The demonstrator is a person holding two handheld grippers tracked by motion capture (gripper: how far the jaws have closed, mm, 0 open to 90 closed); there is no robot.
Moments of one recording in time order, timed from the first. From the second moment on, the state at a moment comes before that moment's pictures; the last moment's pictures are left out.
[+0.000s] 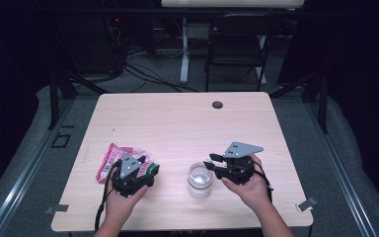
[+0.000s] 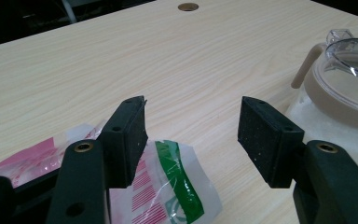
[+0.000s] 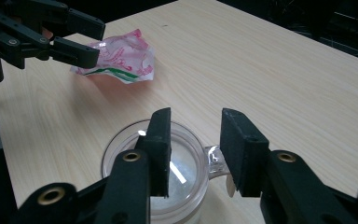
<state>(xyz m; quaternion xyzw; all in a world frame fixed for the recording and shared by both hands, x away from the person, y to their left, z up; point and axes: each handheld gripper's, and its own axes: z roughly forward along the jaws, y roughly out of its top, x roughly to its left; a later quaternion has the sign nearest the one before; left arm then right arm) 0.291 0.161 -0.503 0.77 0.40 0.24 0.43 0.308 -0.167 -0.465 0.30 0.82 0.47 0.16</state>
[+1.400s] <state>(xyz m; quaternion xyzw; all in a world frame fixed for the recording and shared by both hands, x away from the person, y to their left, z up) 0.302 0.179 -0.513 0.76 0.44 0.25 0.42 0.347 -0.238 -0.516 0.47 0.75 0.41 0.21</state>
